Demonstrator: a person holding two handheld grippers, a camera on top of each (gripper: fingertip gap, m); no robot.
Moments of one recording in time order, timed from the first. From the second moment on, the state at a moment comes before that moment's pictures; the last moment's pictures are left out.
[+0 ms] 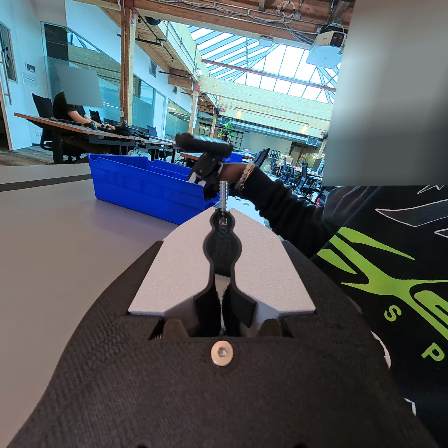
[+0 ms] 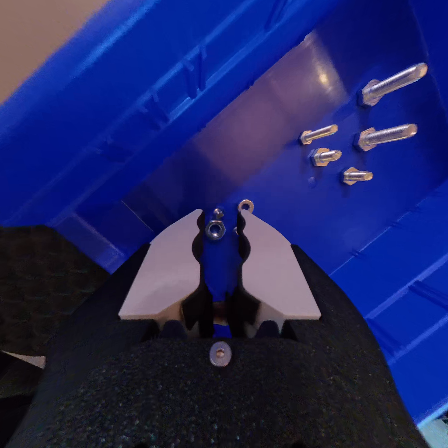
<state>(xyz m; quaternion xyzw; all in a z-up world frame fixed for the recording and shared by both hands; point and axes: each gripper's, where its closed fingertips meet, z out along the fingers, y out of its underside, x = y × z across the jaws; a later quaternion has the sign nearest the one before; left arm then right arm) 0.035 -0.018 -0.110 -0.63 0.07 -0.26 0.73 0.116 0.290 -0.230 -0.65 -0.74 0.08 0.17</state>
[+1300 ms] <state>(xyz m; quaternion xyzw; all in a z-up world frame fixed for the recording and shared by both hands) 0.030 -0.014 -0.111 -0.64 0.06 -0.24 0.73 0.032 0.083 -0.065 -0.39 -0.70 0.49 0.35</state>
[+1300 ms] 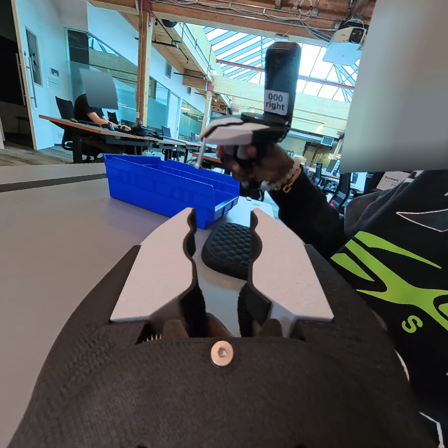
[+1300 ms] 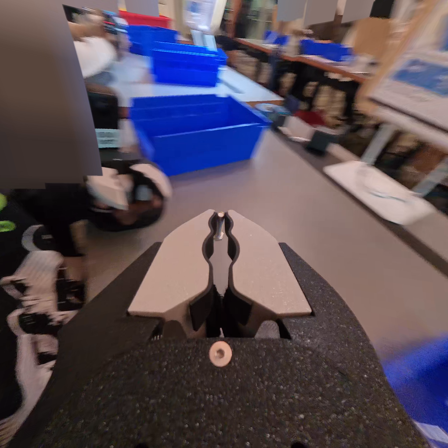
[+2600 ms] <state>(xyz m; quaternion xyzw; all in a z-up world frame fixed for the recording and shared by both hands) -0.075 -0.067 -0.078 -0.68 -0.10 0.13 0.72 0.061 0.346 -0.138 -0.71 -0.49 0.27 0.44</state>
